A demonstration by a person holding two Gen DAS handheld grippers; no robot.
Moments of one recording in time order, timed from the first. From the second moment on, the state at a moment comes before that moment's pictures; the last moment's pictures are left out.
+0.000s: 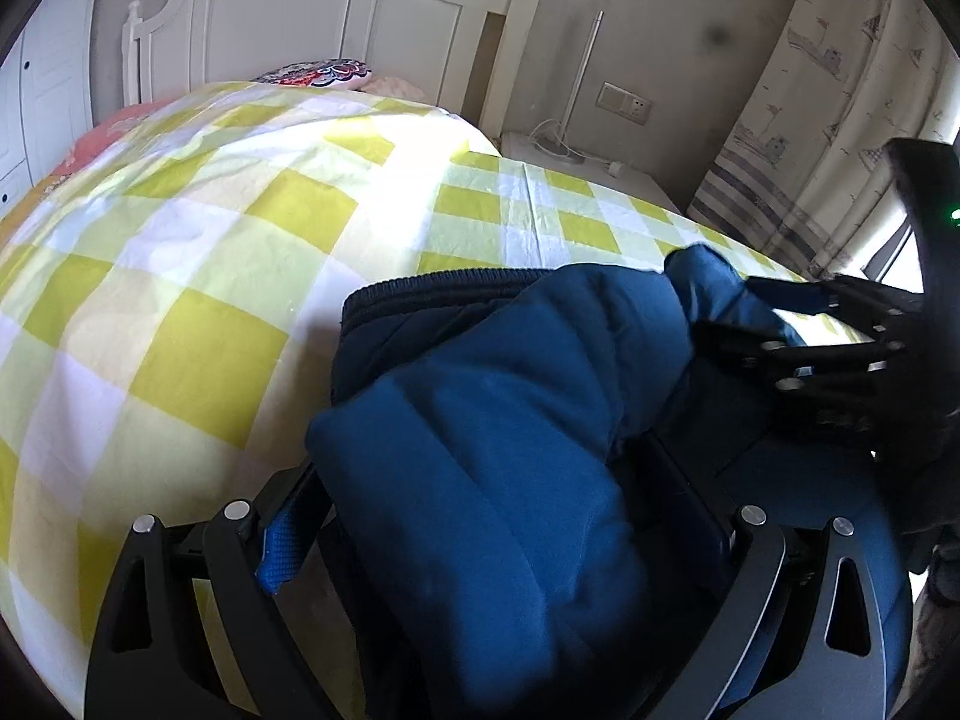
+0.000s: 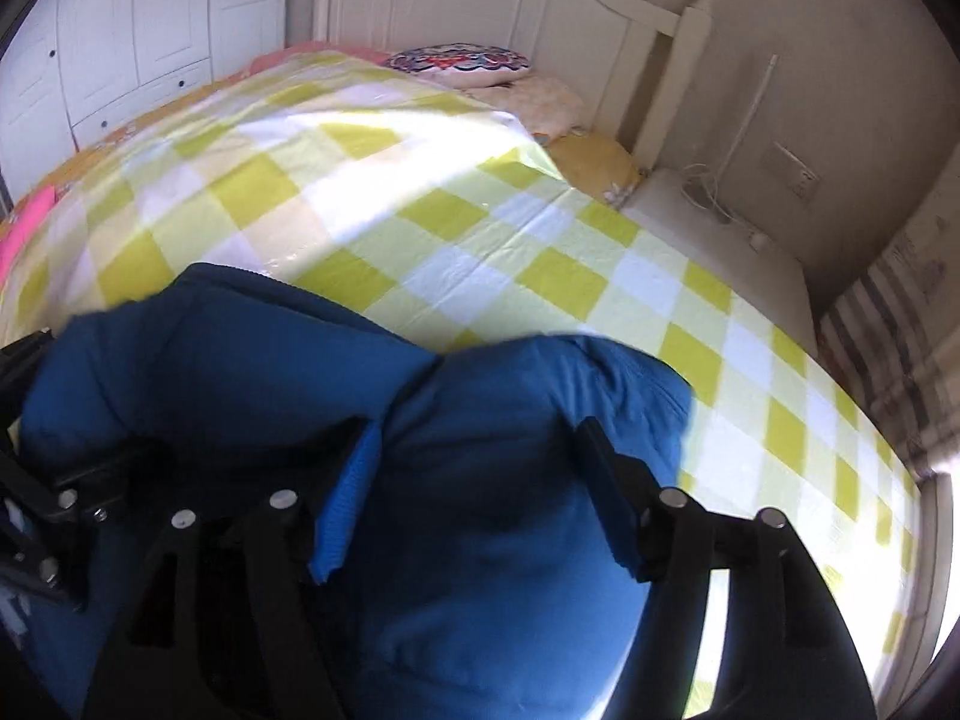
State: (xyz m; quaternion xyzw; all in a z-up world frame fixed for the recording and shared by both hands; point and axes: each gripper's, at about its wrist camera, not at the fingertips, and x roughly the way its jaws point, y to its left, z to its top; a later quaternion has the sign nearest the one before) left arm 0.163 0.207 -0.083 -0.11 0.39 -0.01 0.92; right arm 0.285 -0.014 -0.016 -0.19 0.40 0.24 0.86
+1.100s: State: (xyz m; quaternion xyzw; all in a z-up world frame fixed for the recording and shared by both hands) left arm 0.070 0.249 -0.125 -0.32 0.43 -0.18 0.82; right arm 0.145 -0.168 -0.041 0.16 0.42 0.33 0.83
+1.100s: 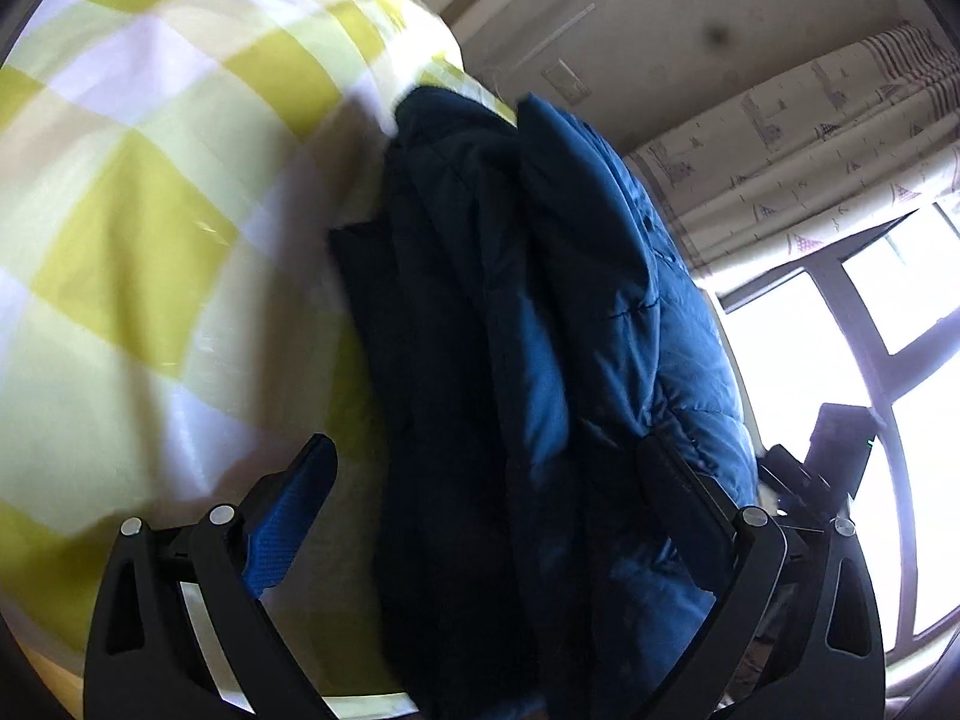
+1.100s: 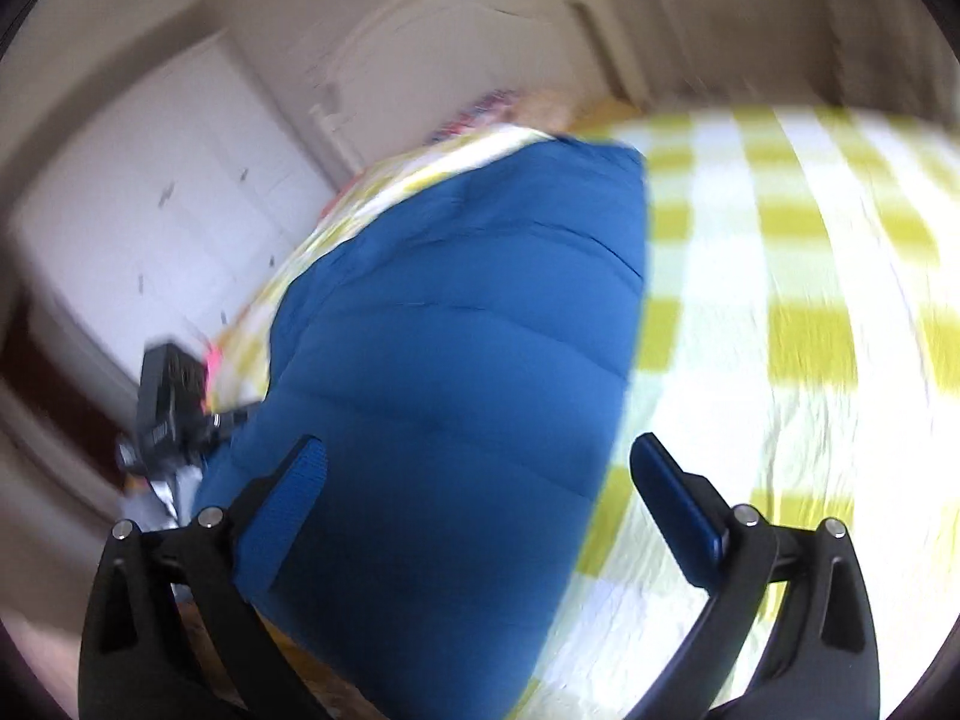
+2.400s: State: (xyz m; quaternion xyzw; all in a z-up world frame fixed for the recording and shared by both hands) left arm 0.275 0.050 -0.109 -0.25 0.43 -0.17 0.85; right arm 0.232 -0.285 -0.045 0.16 0.36 0.13 0.91
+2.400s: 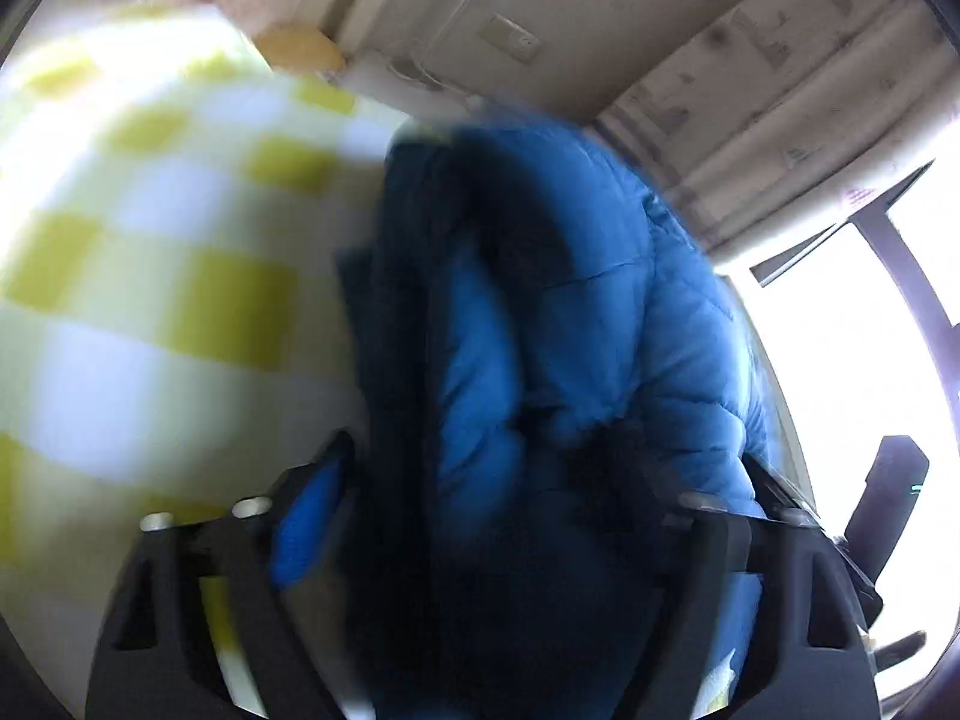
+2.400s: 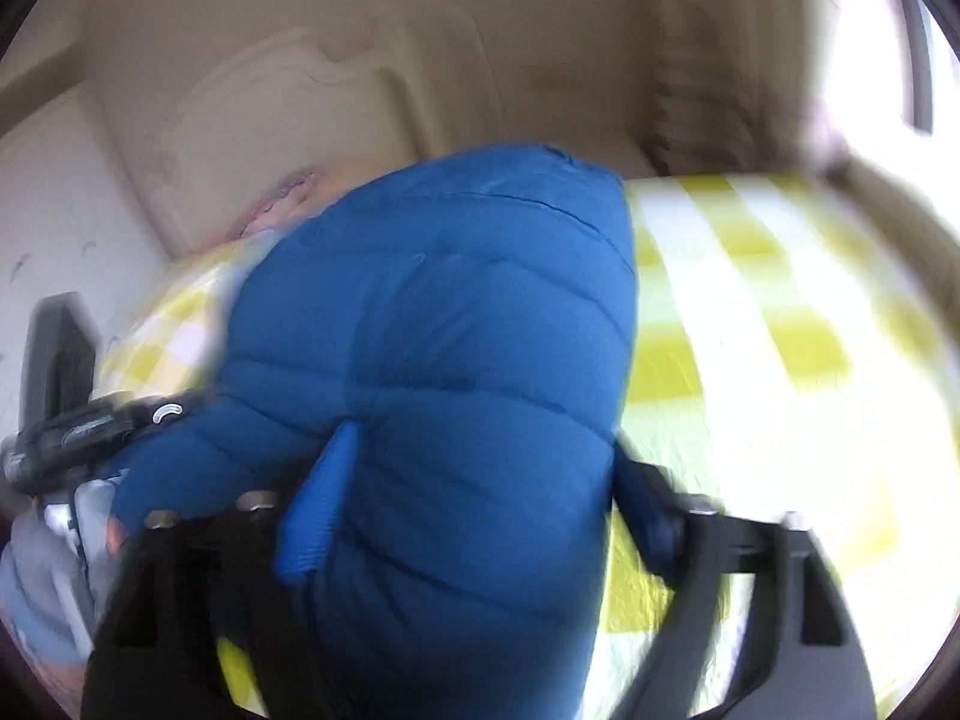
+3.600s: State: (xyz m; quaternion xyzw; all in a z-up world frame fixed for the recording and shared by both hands) left arm 0.020 0.027 0.083 -0.01 0.13 -0.01 0.99; right arm -0.038 -0.246 0.146 0.00 0.09 0.15 0.99
